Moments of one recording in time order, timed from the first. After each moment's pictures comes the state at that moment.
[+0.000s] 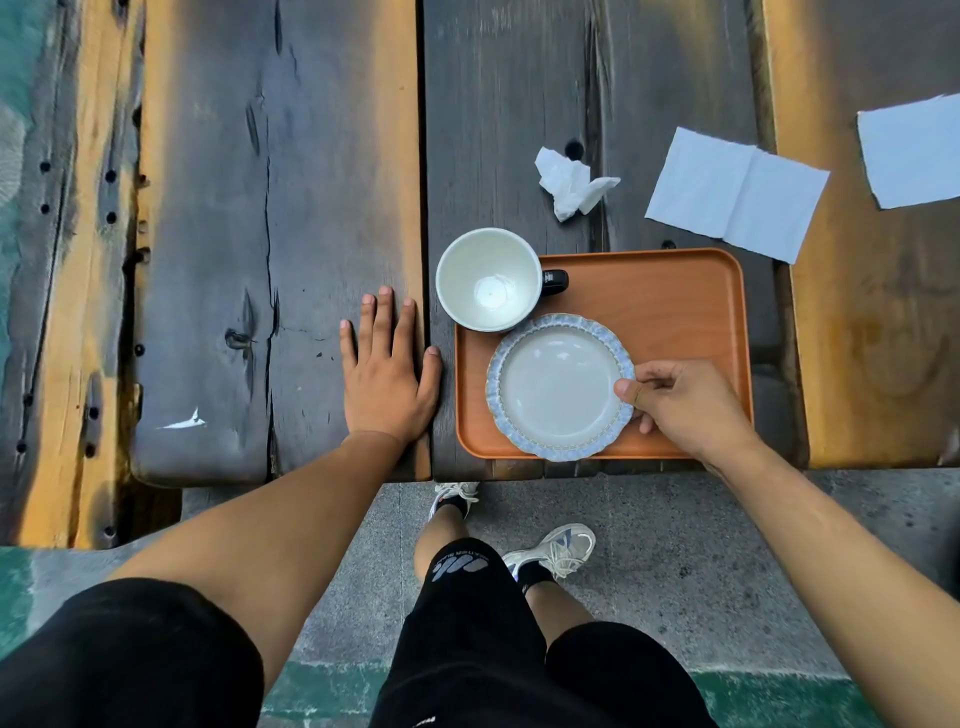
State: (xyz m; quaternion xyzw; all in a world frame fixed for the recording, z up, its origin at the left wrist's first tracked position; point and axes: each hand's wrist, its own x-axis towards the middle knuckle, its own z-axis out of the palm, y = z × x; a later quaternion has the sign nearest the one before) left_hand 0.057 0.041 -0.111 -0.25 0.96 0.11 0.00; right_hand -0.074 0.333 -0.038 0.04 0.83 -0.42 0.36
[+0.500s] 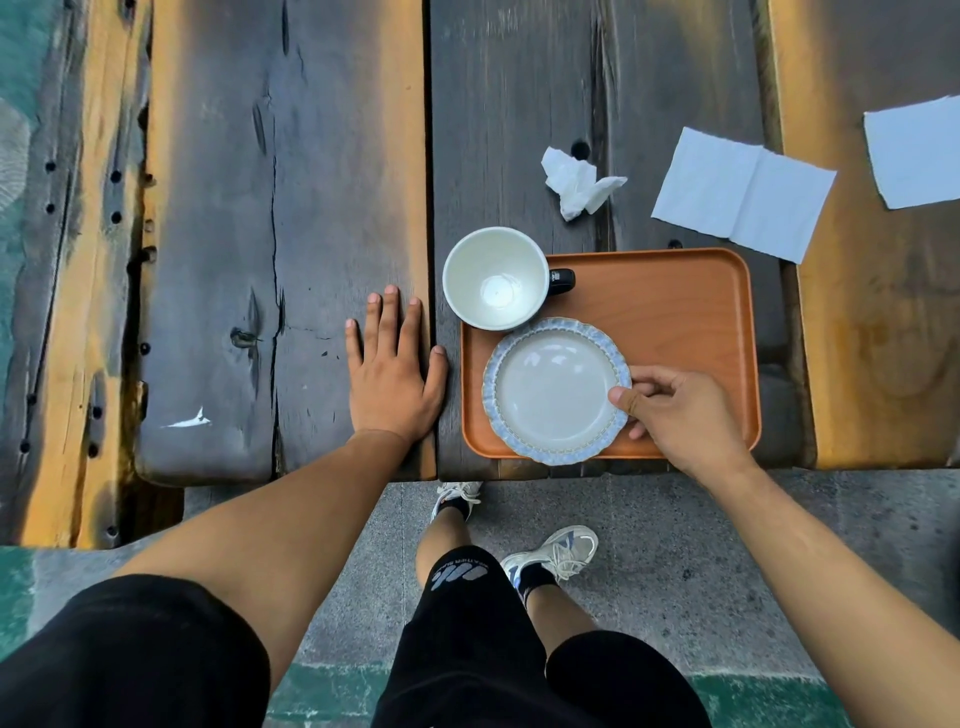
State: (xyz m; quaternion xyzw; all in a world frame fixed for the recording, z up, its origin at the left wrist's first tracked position) left_hand 0.058 0.041 -0.111 -0.25 0.96 0.11 0.00; right_hand -0.054 0.333 -0.045 0.05 0.82 -0.45 0.34
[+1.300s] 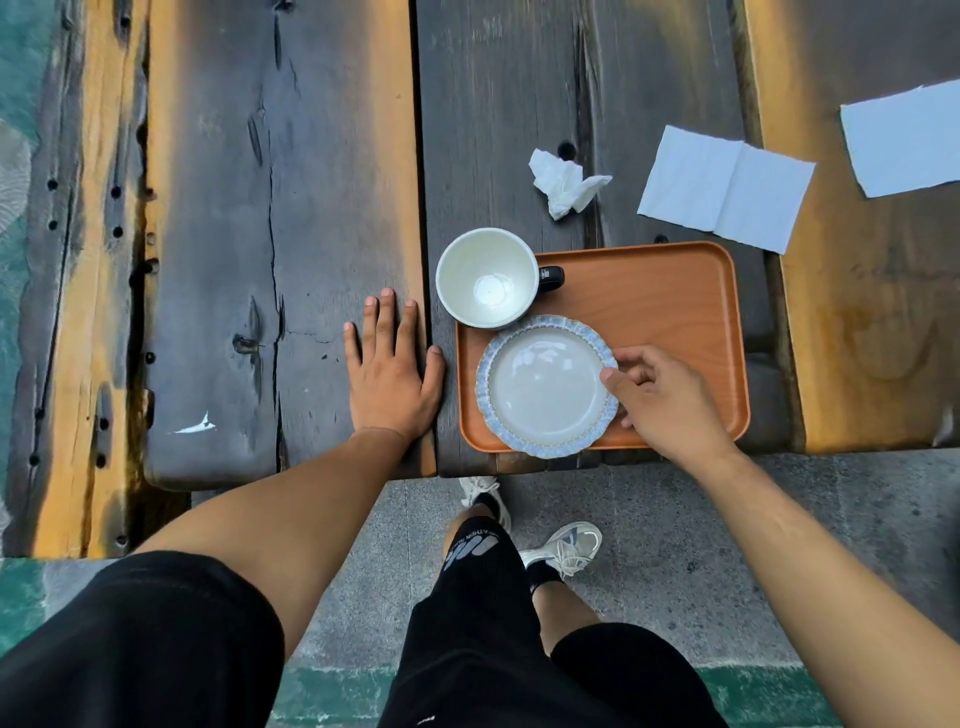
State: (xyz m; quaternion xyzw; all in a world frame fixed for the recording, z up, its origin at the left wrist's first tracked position) left_hand 0.056 0.042 -0.110 -0.25 0.96 0.11 0.01; right_hand -0.053 0.326 -0.039 0.02 0.84 -0.43 0.32
